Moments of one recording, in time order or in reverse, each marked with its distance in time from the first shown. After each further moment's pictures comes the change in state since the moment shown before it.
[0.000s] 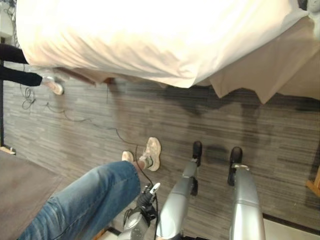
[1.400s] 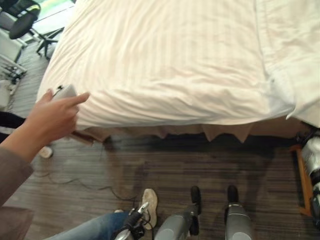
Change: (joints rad) left arm 0.034 0.006 0.194 0.302 0.137 0.066 -0.054; right arm 1.470 0.132 -1.090 -0.243 0.771 -0.100 0.039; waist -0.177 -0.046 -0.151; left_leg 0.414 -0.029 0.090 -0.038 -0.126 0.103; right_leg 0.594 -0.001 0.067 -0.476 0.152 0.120
